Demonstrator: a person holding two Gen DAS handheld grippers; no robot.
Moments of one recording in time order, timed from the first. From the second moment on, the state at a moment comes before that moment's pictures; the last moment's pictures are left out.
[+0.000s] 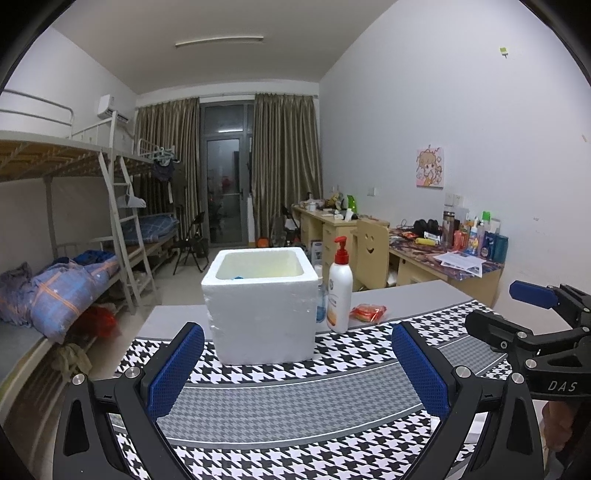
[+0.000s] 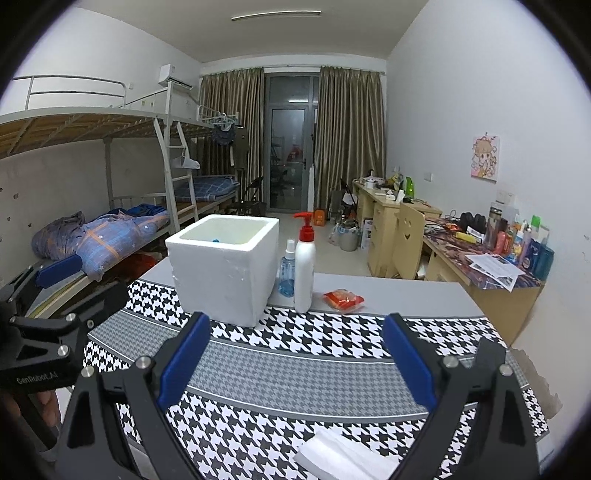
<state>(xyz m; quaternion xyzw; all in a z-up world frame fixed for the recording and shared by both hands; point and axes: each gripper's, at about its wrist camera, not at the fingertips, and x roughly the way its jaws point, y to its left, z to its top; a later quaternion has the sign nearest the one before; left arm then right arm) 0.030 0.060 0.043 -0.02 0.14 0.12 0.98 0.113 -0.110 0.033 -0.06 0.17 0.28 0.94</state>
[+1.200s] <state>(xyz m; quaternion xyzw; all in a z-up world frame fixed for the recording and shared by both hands) 0.057 0.024 0.000 -0.03 0.19 0.05 0.98 0.121 -0.154 -0.008 -0.04 0.21 0.24 0.95</state>
